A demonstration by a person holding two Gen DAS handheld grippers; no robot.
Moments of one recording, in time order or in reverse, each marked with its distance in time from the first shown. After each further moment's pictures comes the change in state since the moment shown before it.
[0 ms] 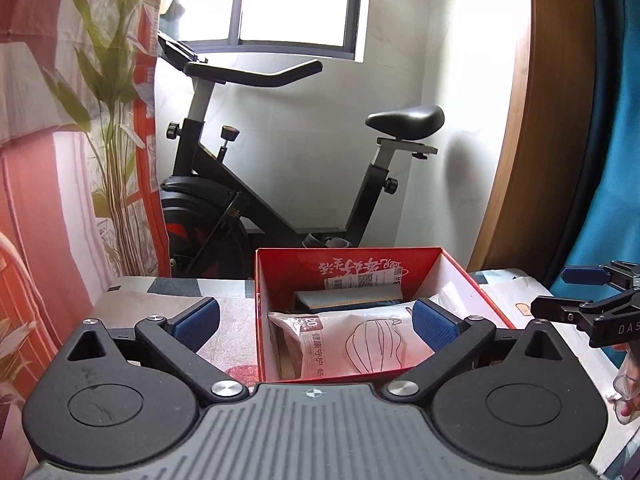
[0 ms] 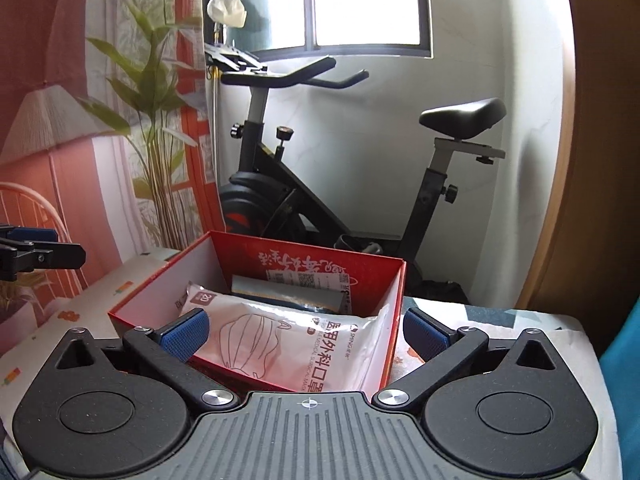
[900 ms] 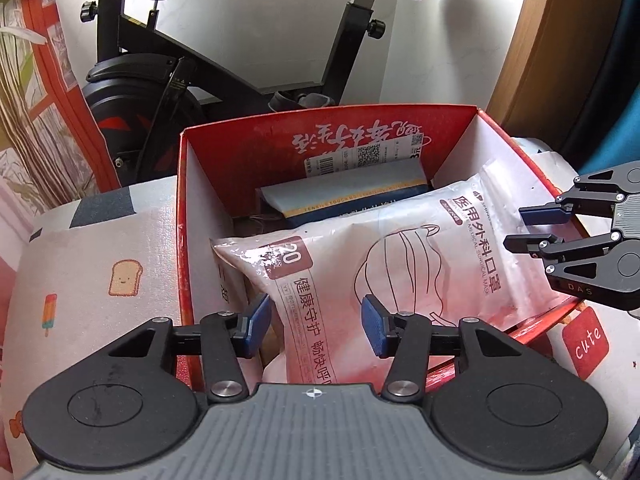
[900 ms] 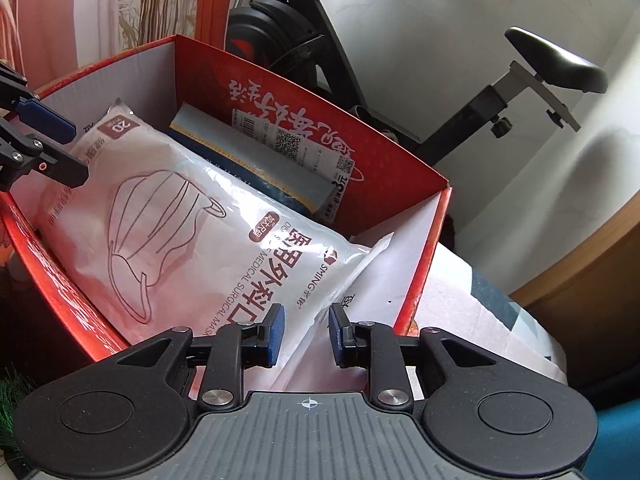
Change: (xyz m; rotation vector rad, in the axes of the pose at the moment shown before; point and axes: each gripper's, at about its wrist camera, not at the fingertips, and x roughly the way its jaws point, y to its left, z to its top) left arm 0.174 0.006 -0.007 0.110 0.468 -0.095; right arm 0.173 0.001 -0.019 -0.373 0.464 -0.081
